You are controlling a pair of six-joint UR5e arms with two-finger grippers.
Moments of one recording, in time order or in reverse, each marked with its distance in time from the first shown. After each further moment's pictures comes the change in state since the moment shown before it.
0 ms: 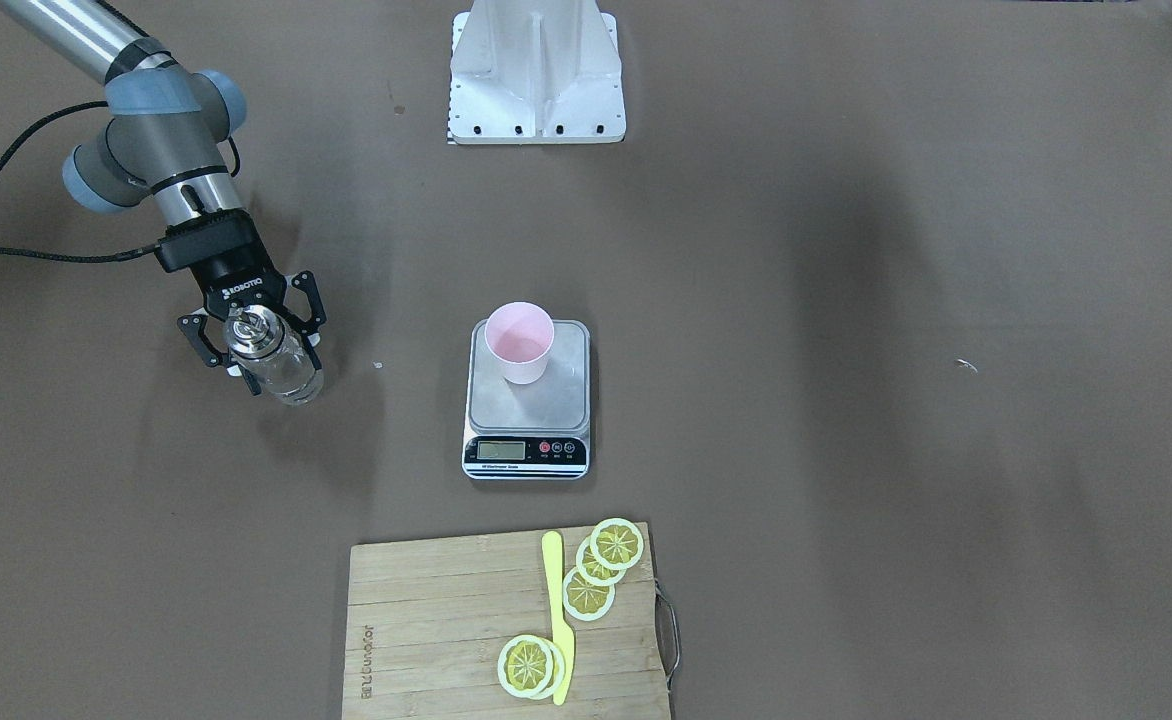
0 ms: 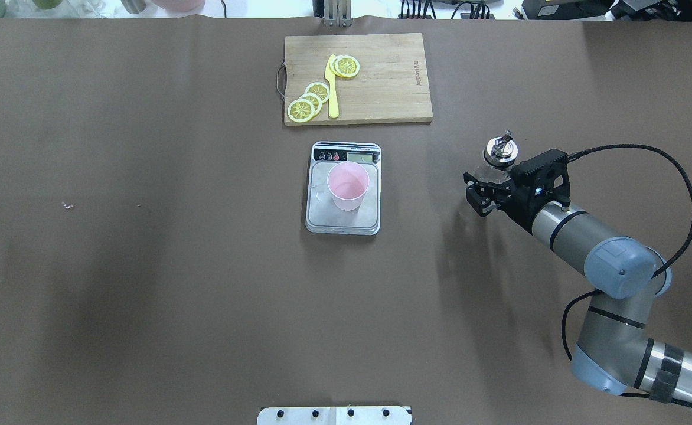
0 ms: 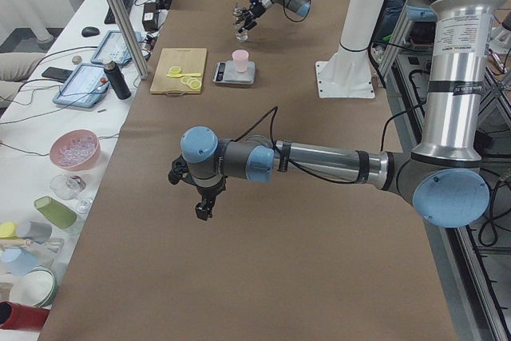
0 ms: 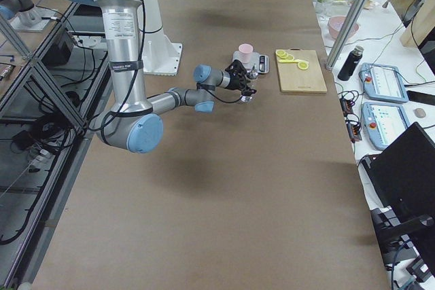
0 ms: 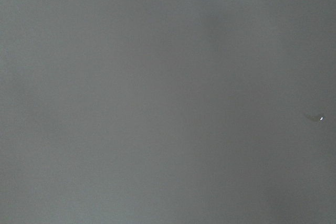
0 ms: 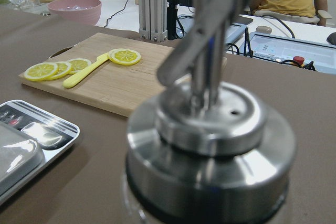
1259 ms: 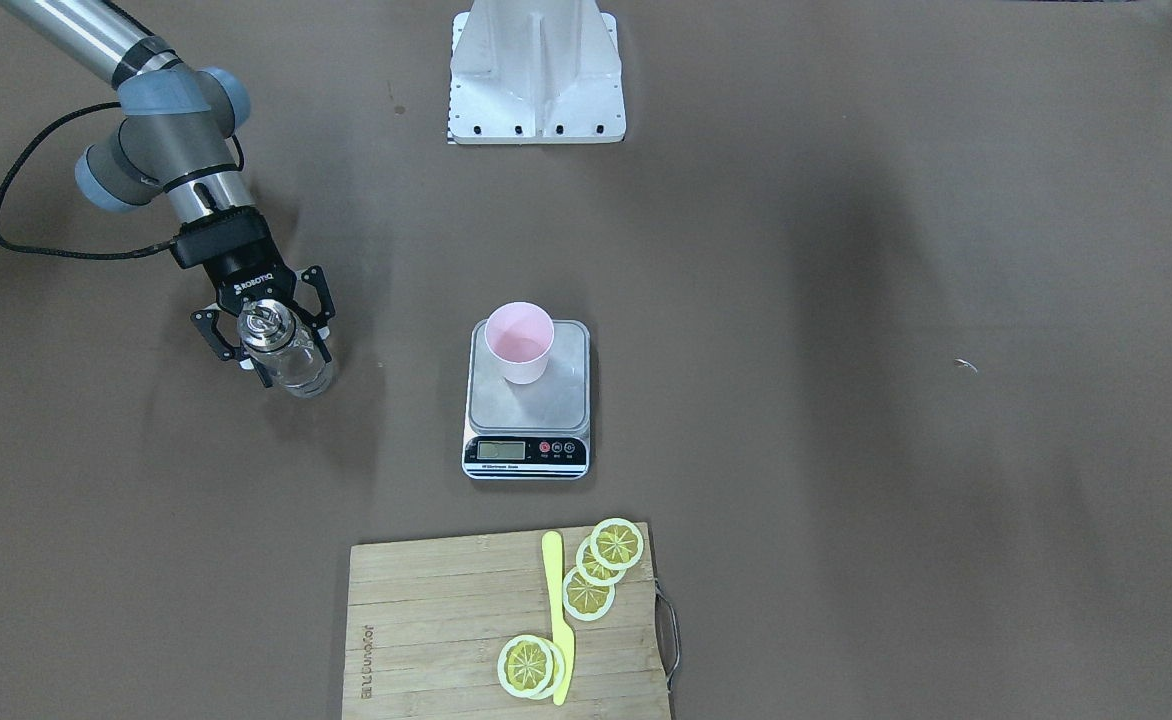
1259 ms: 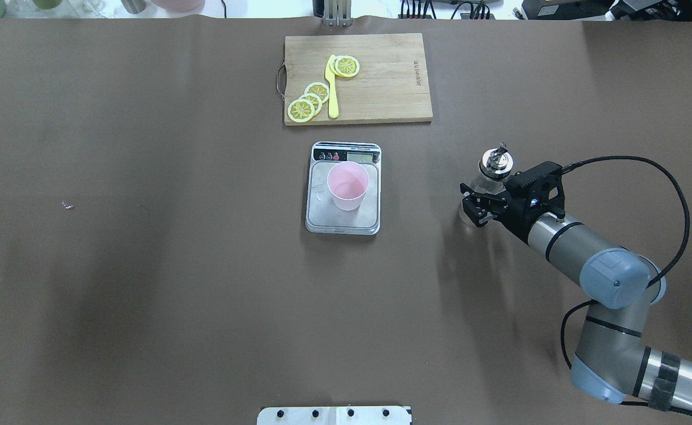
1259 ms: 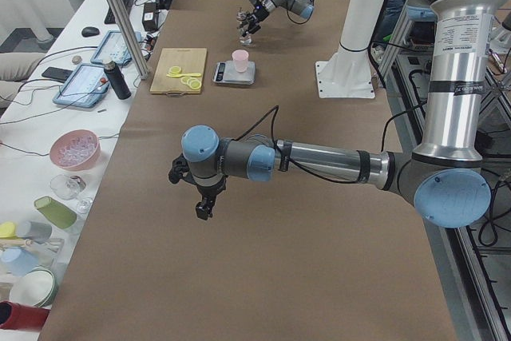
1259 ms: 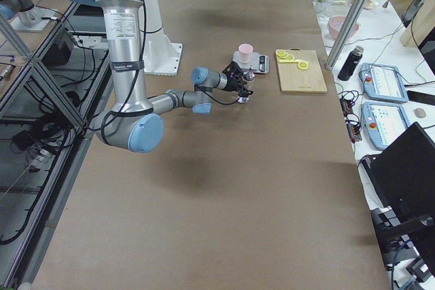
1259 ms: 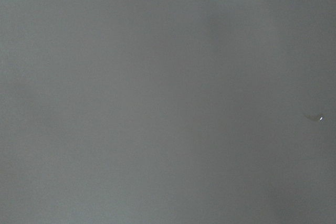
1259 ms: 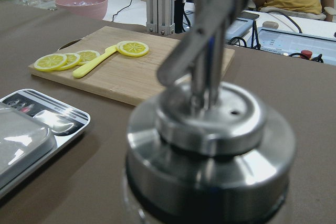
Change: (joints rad) left arm -0.002 0.003 -0.009 0.000 0.002 0.000; right arm -0.027 -0.002 -0.020 0.026 -0.011 0.000
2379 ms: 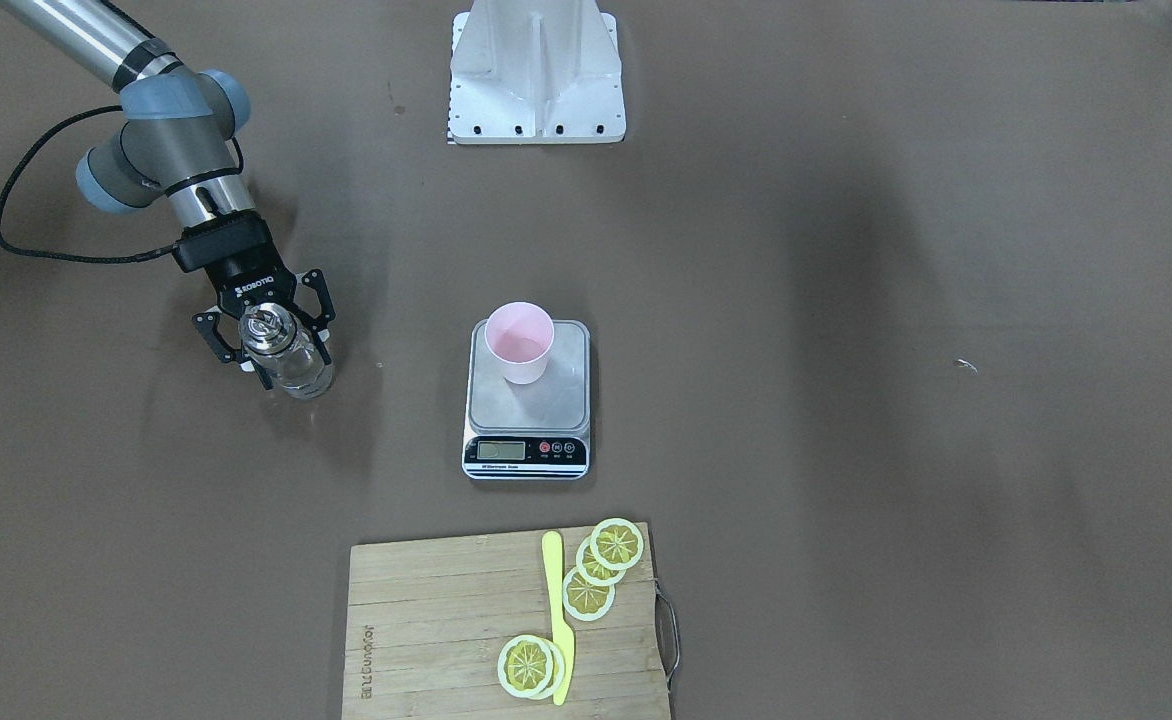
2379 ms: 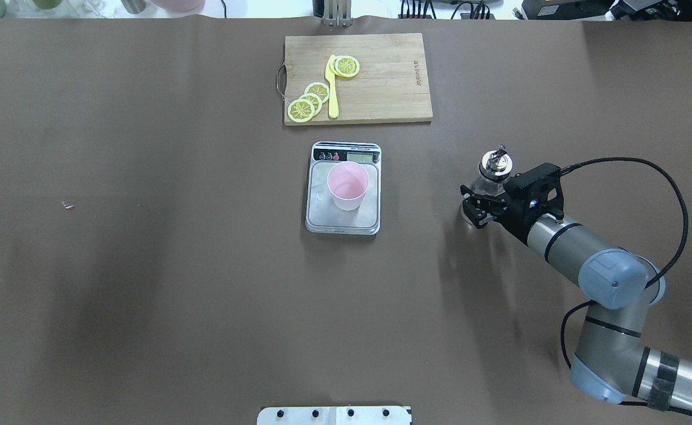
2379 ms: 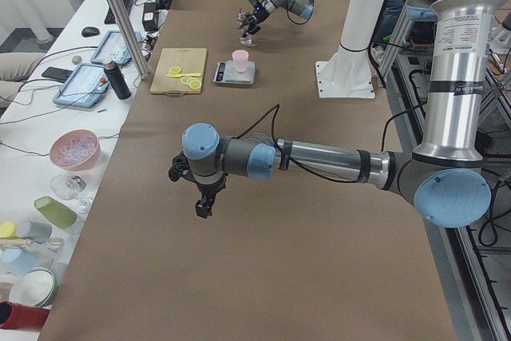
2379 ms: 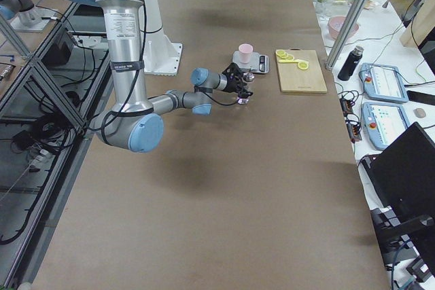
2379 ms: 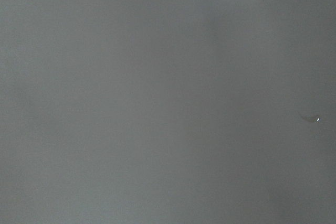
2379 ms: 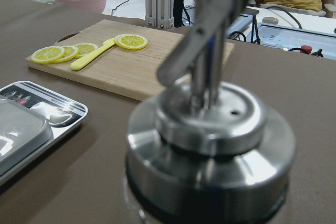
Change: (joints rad) left arm 0.000 0.000 -0.010 0.000 0.002 0.000; right arm -0.002 0.002 -0.012 0.000 0.001 0.000
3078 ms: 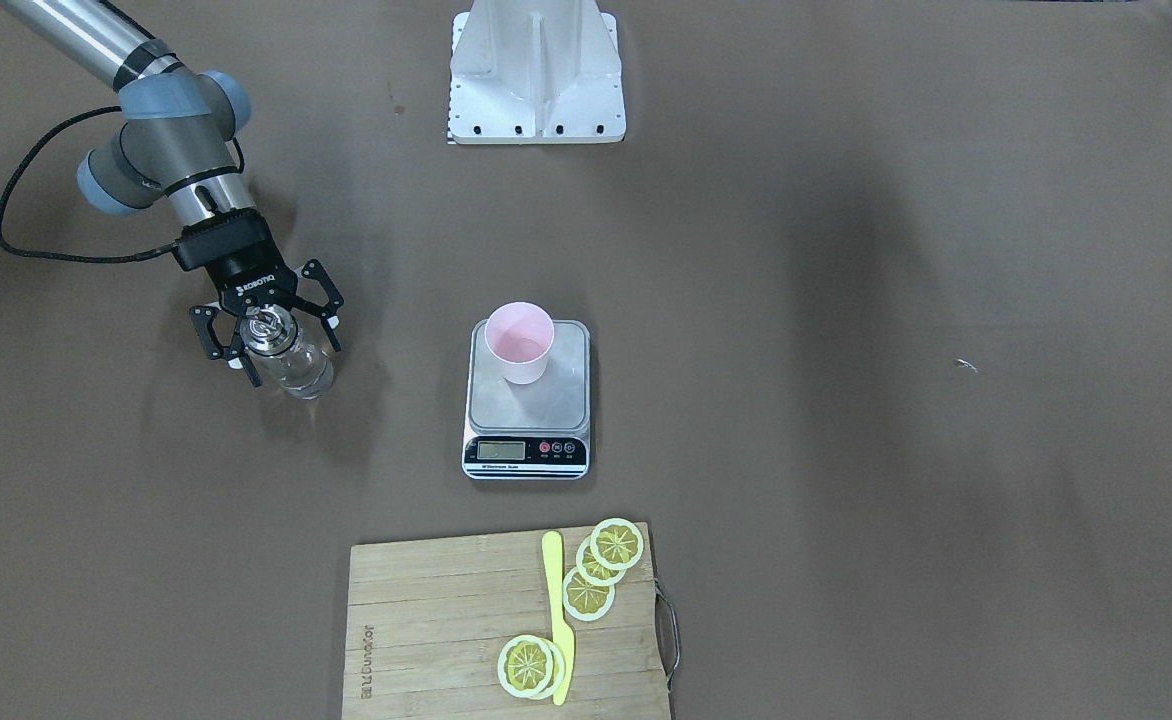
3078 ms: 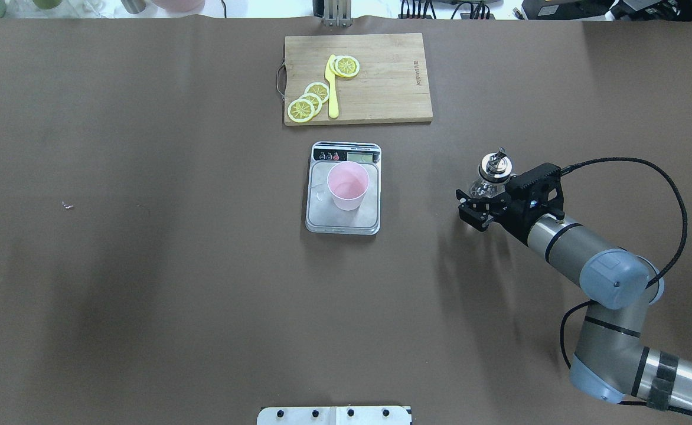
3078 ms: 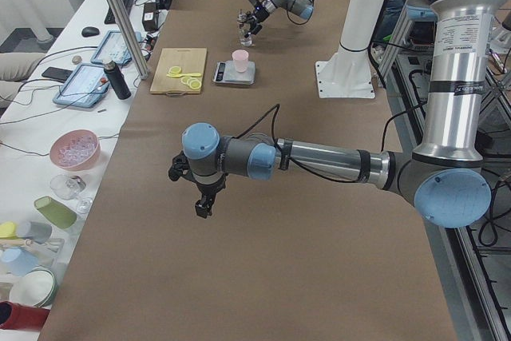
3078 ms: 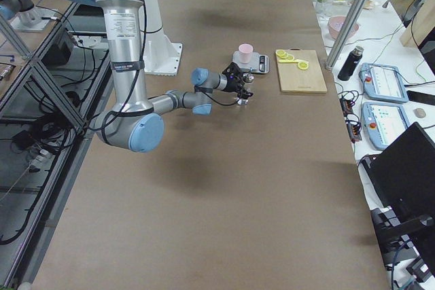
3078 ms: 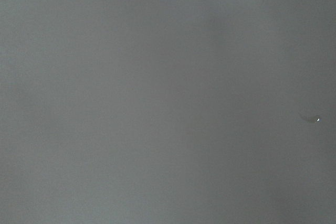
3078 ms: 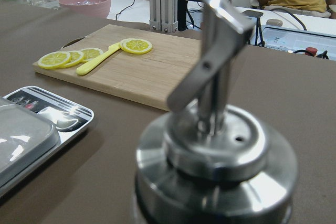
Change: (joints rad) left arm -0.001 0.000 -0.002 0.000 0.001 0.000; right arm 0.000 0.000 -0.004 0.033 0.006 0.000
